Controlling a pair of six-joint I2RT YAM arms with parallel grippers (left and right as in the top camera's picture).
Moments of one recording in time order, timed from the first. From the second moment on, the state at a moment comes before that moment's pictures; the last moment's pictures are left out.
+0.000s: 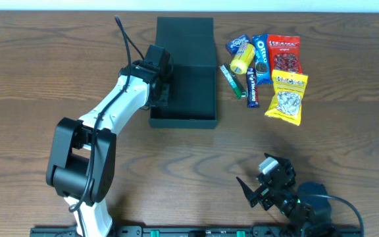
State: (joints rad) left arm -0.35 1.94 1.38 -0.75 -0.09 -0.23; right arm 0.33 0.01 0.17 -0.64 -0.27 -0.23
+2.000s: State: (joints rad) left arm -0.35 1.61 1.52 -0.92 0.02 -0.13; right arm 0.09 0.42 0.26 -0.04 -0.53 0.39
